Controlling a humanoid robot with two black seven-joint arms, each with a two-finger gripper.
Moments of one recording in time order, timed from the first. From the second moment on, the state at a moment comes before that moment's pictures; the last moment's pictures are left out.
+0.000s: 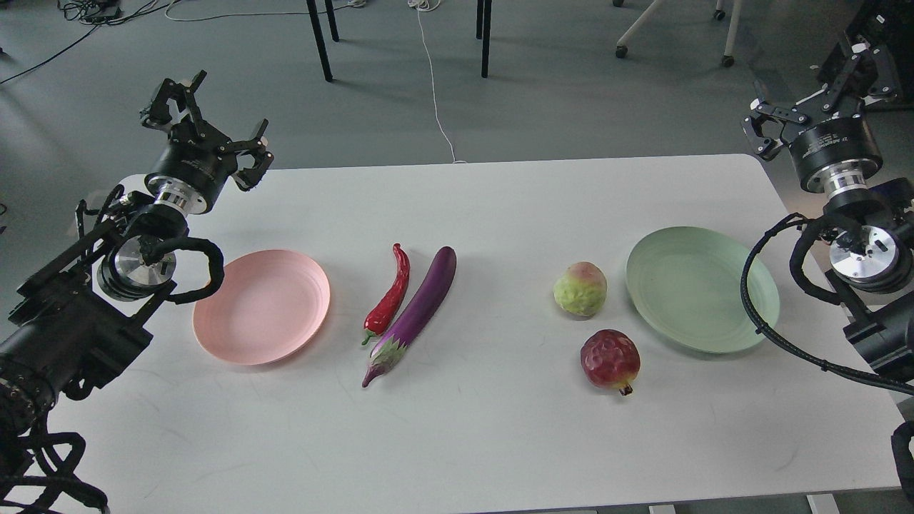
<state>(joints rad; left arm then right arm) -0.72 0.37 -0.83 -0.69 -0.14 -0.38 -0.29 0.70 -0.42 0.96 0.70 0.02 0.36 0.35</state>
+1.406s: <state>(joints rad) -0.71 0.46 -0.84 -0.70 -0.14 -0.43 -0.29 1.53 -0.25 -0.50 0.79 -0.61 0.38 0.39</state>
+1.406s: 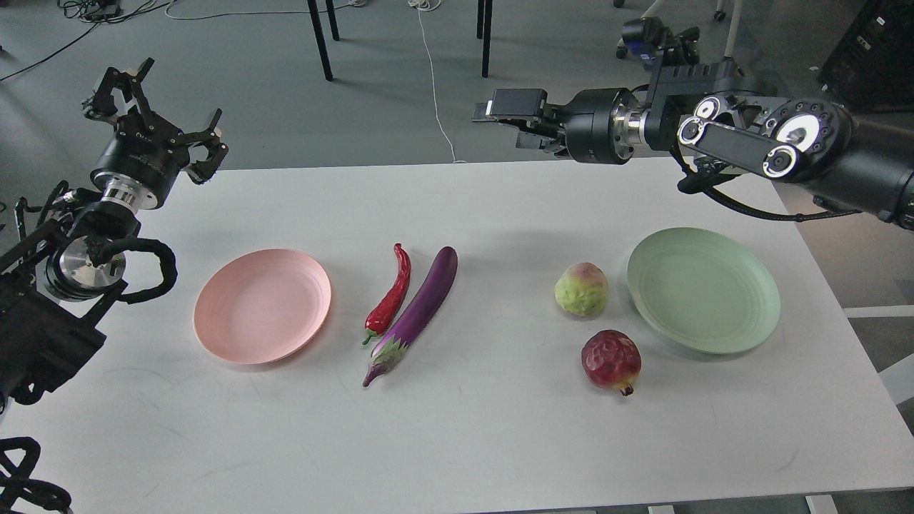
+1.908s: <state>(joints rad) -0.71 0.48 -0.84 -0.70 -0.13 -0.49 -0.29 1.56 -0.11 -0.95 0.76 -0.86 0.31 0.48</state>
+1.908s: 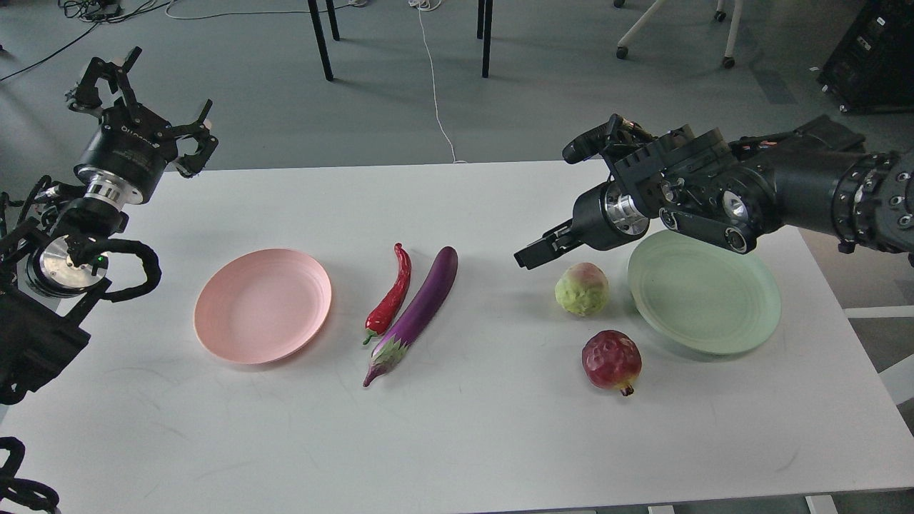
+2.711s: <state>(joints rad) -0.69 0.48 -0.83 -0.69 -0.13 -0.49 -0.29 1.48 -0.13 -1.05 0.77 -0.89 0.27 0.49</state>
